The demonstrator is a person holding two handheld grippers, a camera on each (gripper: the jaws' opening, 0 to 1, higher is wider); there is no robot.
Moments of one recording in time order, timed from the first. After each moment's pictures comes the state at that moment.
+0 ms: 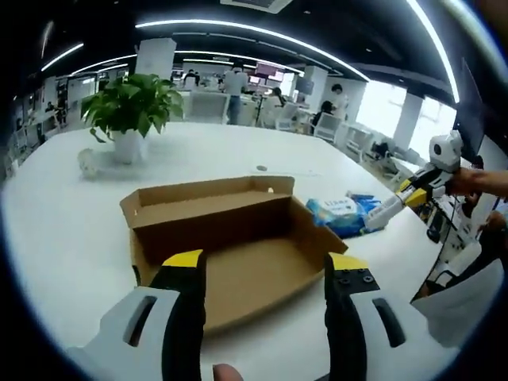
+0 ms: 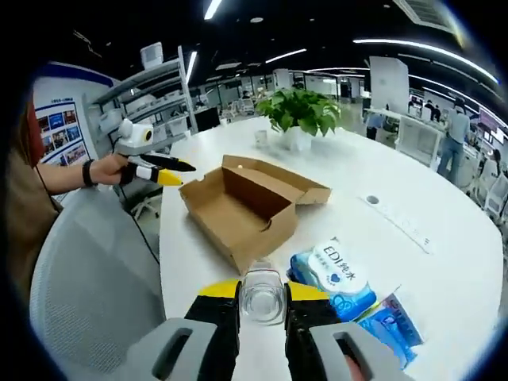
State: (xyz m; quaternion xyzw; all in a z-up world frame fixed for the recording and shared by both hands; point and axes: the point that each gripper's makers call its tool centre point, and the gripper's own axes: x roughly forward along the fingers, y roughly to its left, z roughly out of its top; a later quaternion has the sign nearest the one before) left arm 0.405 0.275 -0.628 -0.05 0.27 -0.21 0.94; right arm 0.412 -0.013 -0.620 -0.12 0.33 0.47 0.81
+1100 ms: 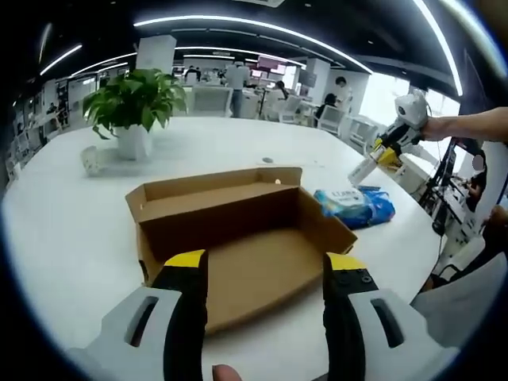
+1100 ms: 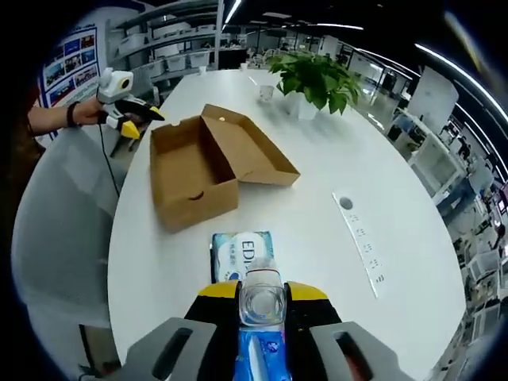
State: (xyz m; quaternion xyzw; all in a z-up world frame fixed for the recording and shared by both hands) left arm 0.409 0.287 -0.644 -0.04 0.29 -0.20 0.93; right arm 0.520 -0.046 -0.618 -0.31 0.36 0.48 0.74
